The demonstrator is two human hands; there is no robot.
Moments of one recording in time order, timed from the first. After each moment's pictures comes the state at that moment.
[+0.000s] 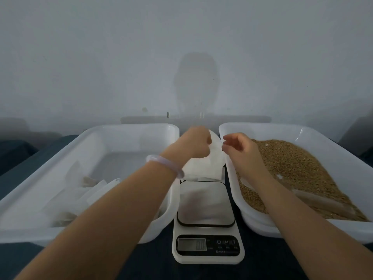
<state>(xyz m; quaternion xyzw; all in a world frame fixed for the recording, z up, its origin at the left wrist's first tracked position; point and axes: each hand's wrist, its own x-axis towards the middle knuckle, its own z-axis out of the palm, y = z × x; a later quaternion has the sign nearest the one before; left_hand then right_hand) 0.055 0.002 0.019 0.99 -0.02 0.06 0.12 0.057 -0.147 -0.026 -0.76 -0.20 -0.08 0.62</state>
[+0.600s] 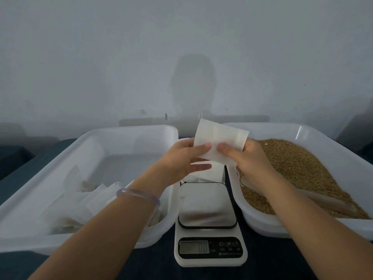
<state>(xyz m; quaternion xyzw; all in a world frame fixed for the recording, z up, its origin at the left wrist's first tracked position) 0.002 0.017 -0.005 0.63 -0.02 -0.01 0.78 0.047 -0.151 -0.017 -0.68 -0.18 0.02 0.71</state>
